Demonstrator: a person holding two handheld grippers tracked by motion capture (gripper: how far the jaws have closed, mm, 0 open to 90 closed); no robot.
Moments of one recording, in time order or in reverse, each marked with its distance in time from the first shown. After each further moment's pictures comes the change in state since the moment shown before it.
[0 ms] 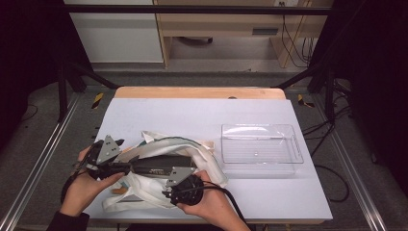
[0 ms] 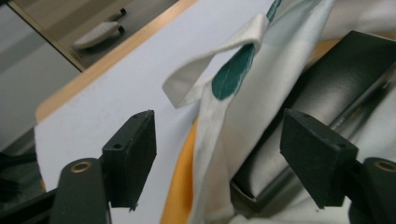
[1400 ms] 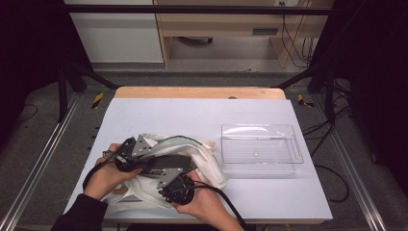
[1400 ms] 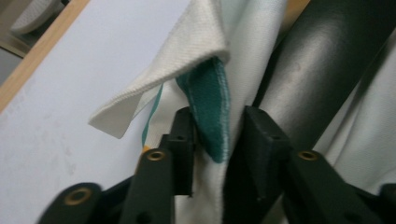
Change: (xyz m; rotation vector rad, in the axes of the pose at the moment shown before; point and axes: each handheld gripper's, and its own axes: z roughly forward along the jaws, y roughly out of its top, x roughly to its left) left arm -0.020 0.017 0.054 0.201 -0.134 0.144; right arm 0.004 0.005 0.026 0.074 0.018 -0.045
